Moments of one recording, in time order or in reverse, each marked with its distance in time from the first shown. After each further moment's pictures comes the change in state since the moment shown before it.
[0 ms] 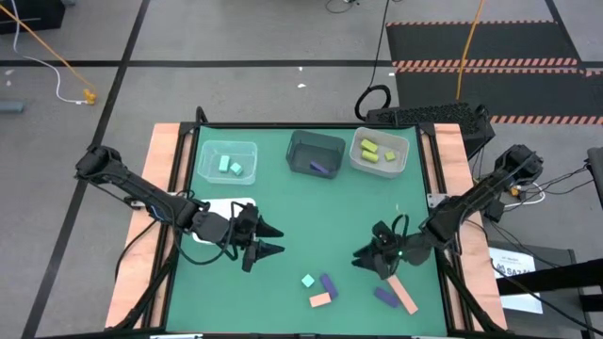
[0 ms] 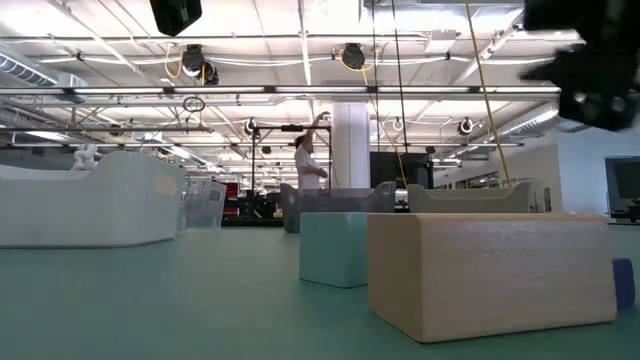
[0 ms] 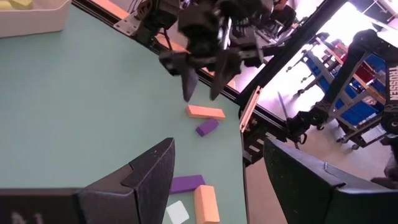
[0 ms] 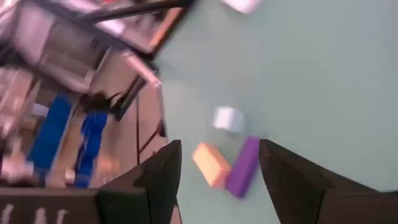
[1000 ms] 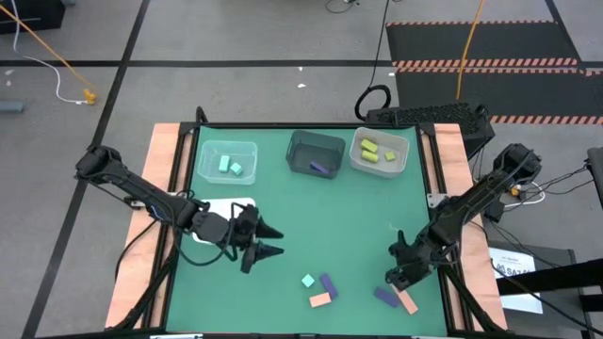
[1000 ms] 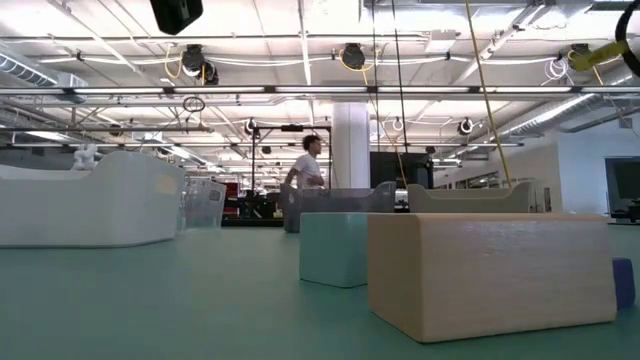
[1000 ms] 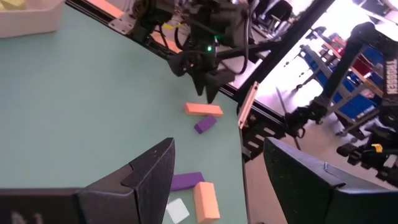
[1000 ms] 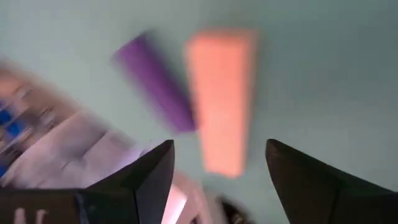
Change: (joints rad) left arm -0.001 0.000 0.000 0.000 0.015 0.023; right arm 0.082 0.011 -0.004 -0.553 -0.773 0.695
